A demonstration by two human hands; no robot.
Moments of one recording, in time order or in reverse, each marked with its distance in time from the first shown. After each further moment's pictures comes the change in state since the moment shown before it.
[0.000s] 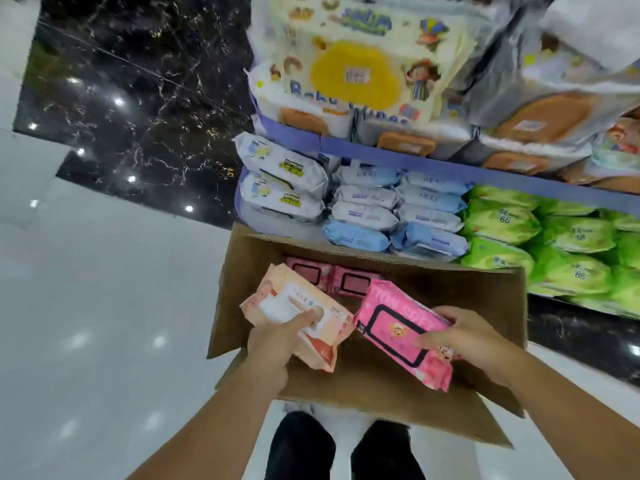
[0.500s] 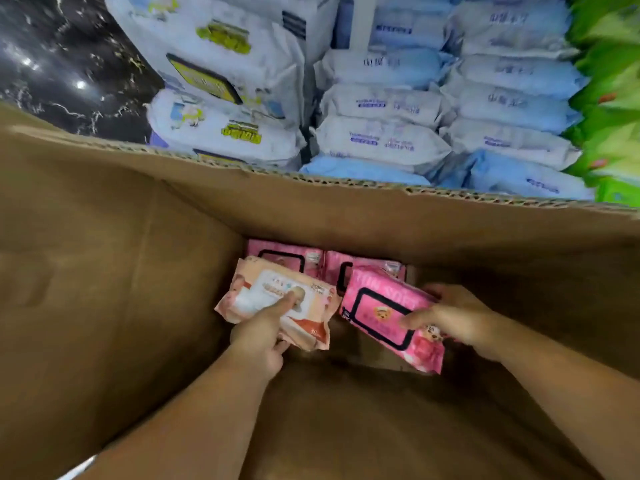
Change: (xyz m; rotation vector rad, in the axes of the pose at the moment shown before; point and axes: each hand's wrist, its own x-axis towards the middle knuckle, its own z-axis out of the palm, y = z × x) left_hand 0.285 -0.071 0.070 -0.224 0.054 -0.101; right_hand 0.310 0.094 0.051 -0.019 0.041 -0.003
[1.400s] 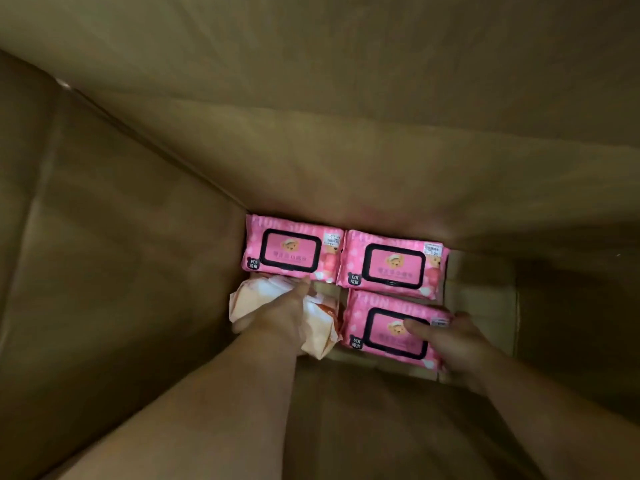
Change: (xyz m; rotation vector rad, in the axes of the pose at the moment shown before) left_hand 0.085 -0.022 0.031 0.076 0.048 -0.152; right_hand 0.112 0.103 0.078 0.268 0.157 0.099
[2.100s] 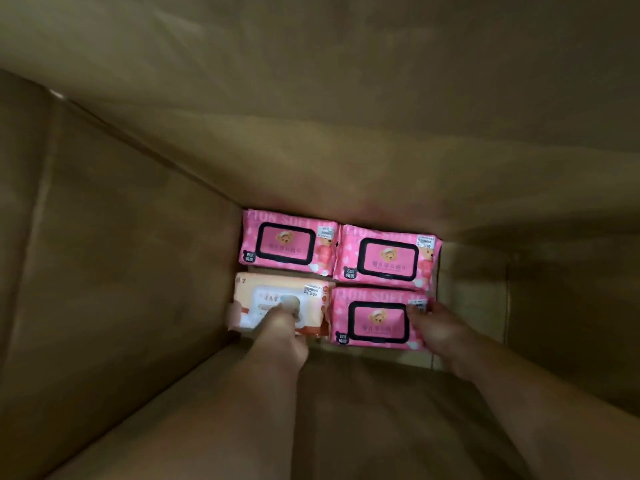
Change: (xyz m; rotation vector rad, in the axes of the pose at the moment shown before) left_hand 0.012 -0.040 -0.031 -0.304 0.067 0.019; right_hand -0.013 -0.013 0.019 -0.108 -0.135 0.015
